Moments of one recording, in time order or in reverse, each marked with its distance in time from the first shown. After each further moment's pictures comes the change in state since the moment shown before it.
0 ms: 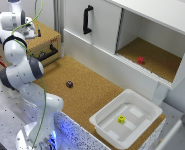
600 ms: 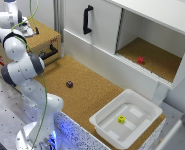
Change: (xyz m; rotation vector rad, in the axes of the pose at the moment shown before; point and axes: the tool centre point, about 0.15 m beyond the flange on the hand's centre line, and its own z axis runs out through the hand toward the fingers) arm 0.008 -0.011 0.012 0.013 -0.014 -0.064
